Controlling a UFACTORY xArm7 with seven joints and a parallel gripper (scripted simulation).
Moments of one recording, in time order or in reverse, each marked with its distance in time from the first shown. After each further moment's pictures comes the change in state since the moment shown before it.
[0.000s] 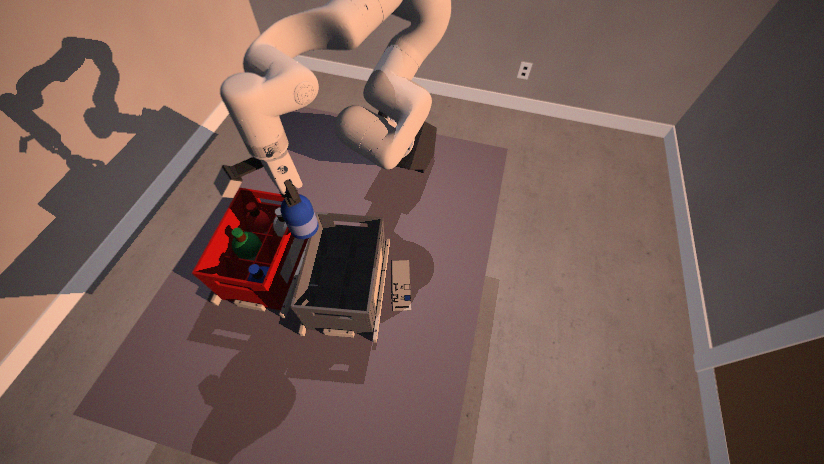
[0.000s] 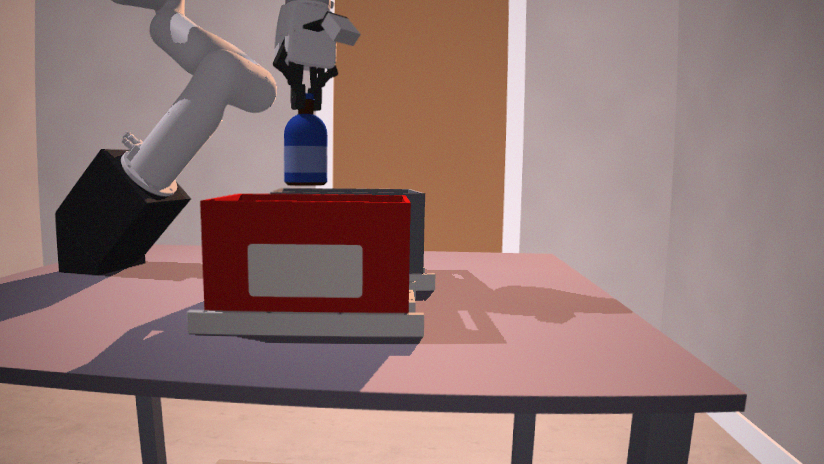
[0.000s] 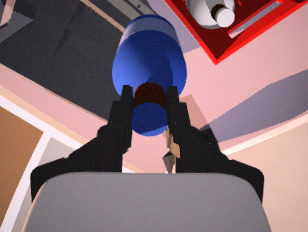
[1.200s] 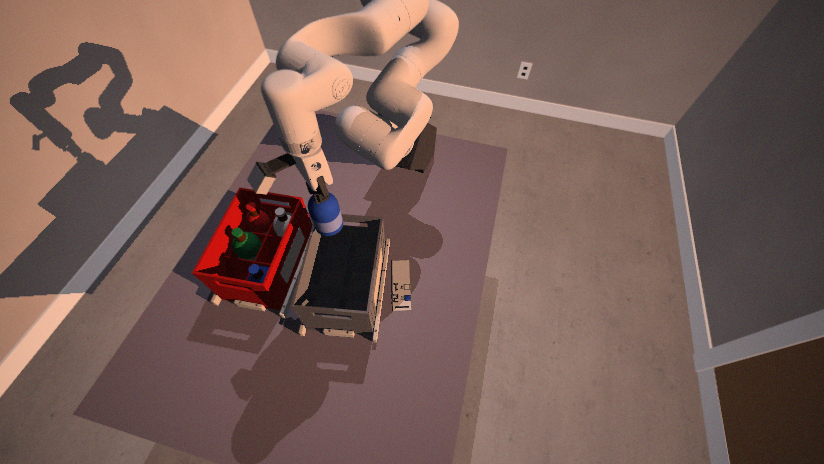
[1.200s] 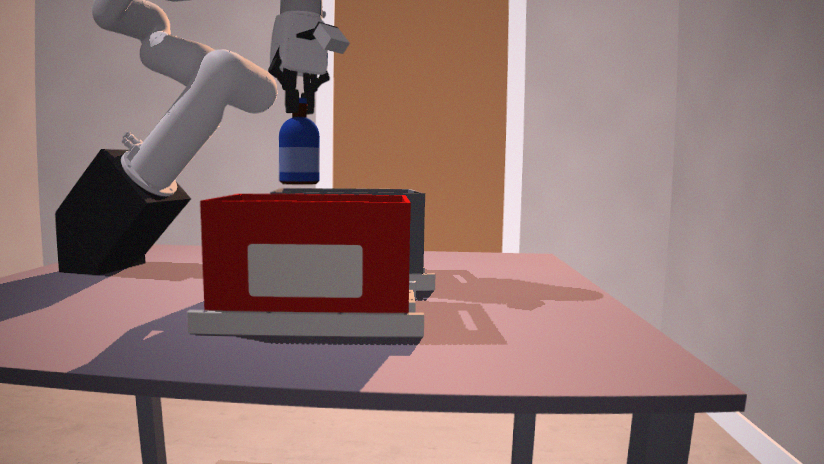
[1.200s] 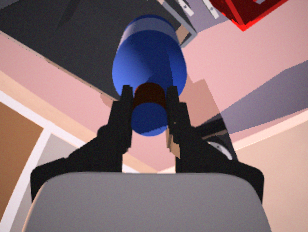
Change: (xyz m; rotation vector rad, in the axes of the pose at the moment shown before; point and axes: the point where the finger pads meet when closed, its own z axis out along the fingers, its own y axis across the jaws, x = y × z) arm -0.057 -0.028 0.000 0.000 0.000 0.000
